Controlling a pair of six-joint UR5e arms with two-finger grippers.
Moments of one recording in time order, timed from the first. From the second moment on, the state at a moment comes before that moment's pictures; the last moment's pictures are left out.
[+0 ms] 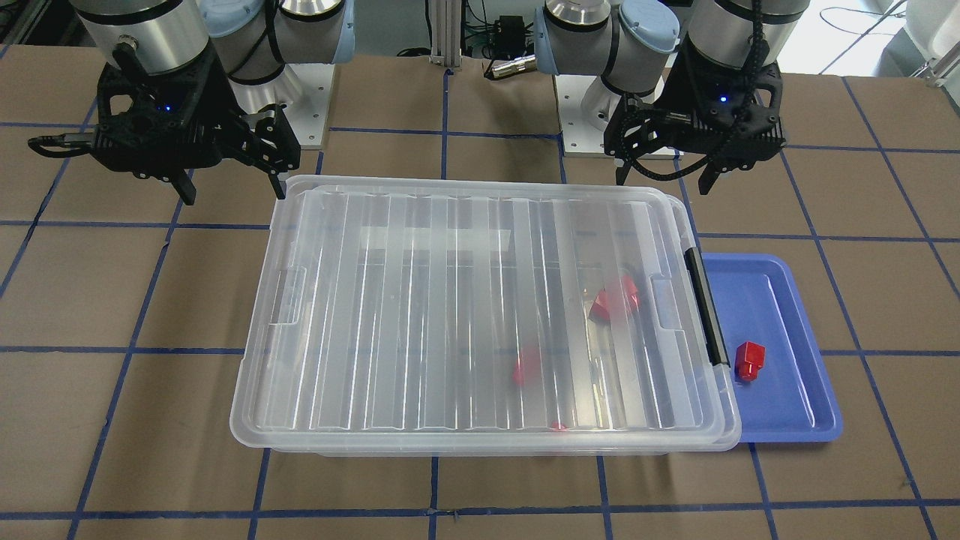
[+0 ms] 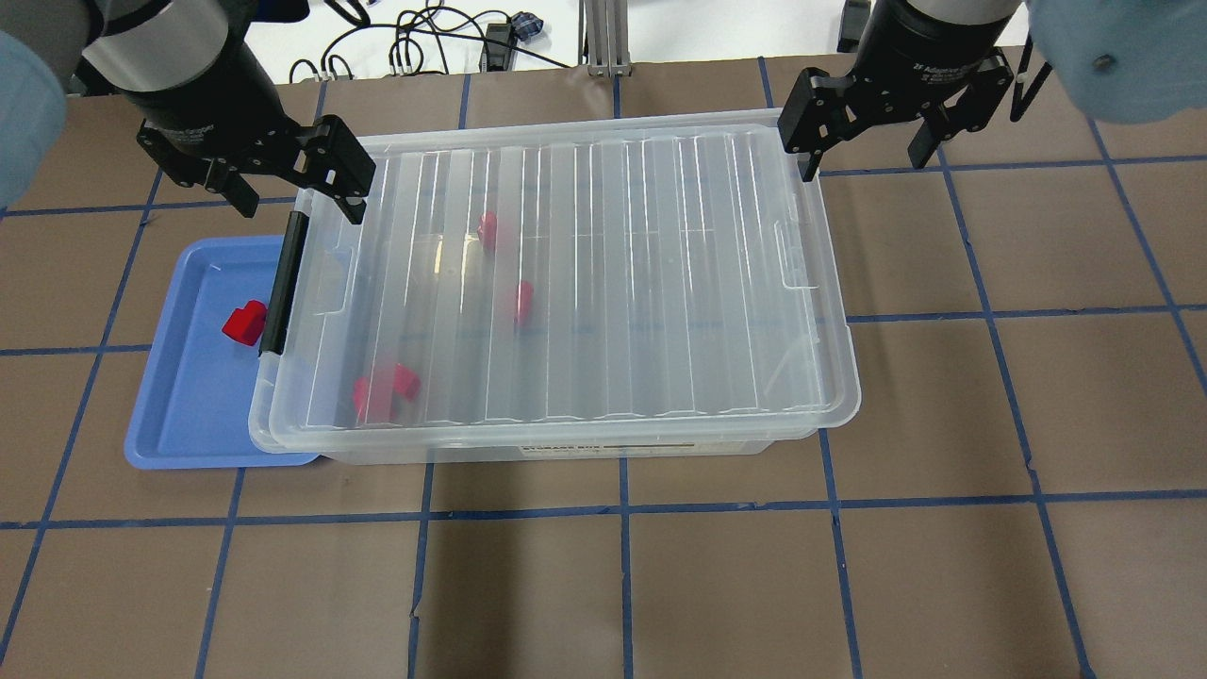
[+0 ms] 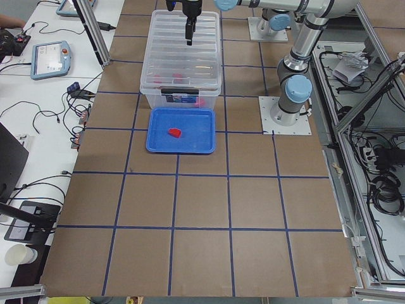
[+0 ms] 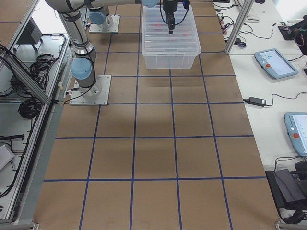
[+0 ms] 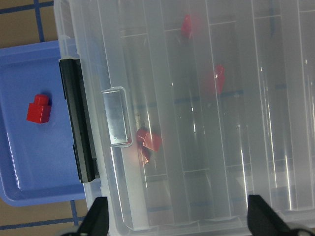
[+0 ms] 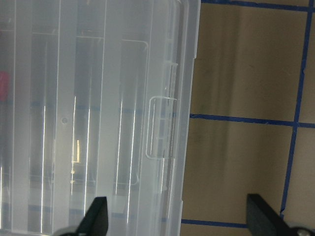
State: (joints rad) left arm -1.57 -1.56 -1.52 -1.60 1.58 0.13; right arm 1.63 -1.52 1.46 -1.57 -1.56 -0.04
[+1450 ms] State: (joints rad) left arm -1.55 -1.59 -1.52 -1.58 1.58 0.20; right arm 1.59 -1.45 1.69 -1.90 -1.57 -0.08
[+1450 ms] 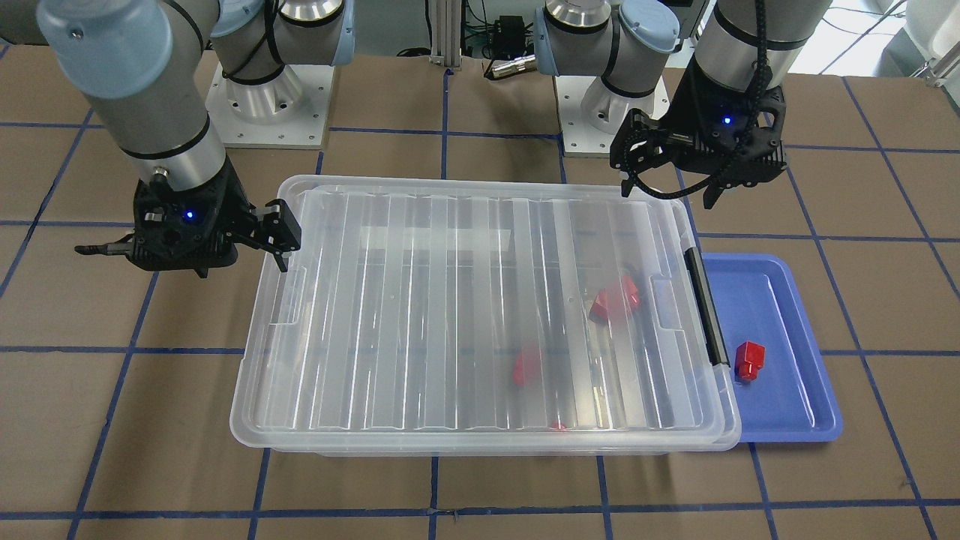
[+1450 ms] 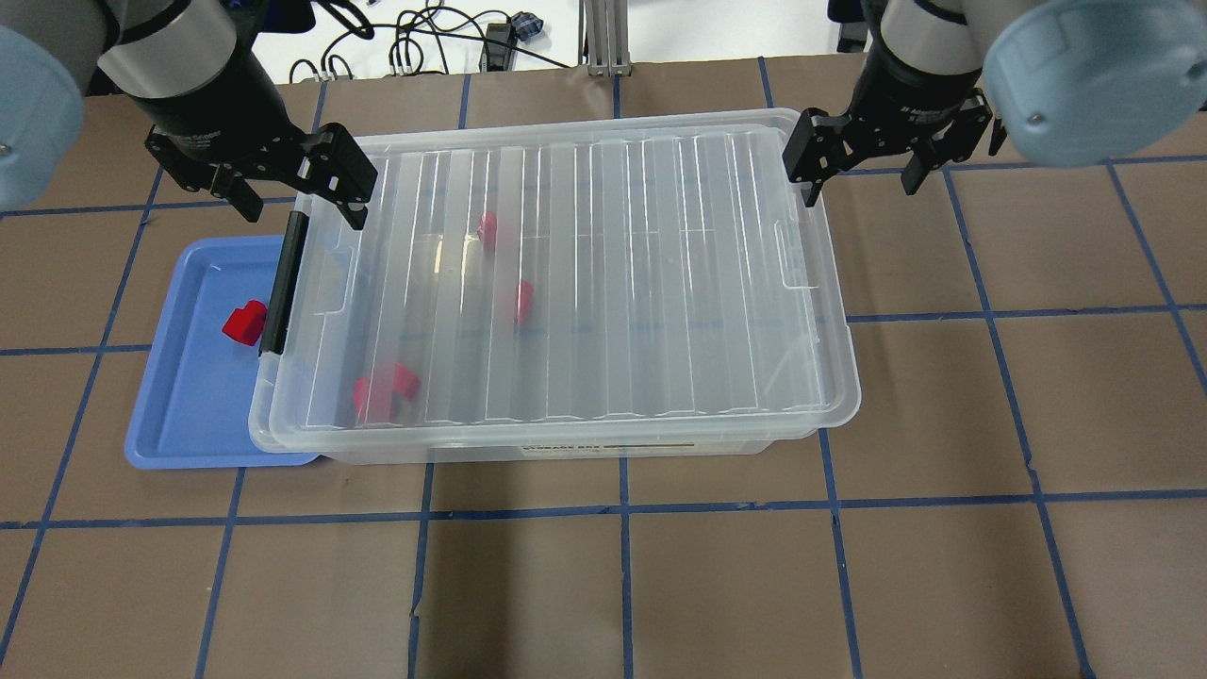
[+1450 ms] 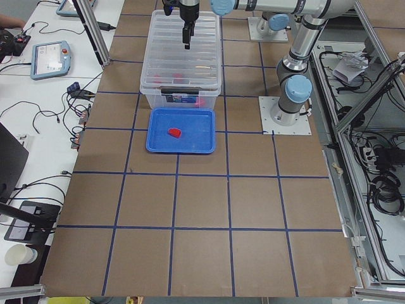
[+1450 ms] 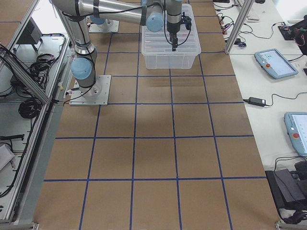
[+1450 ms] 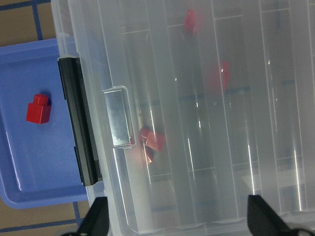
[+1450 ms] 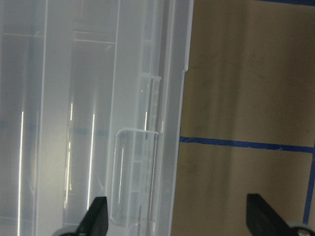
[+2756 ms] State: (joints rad) left arm -1.09 -1.91 -1.56 -1.34 1.52 0.98; right arm 1.50 -1.38 1.77 -2.04 -1.62 -0.19
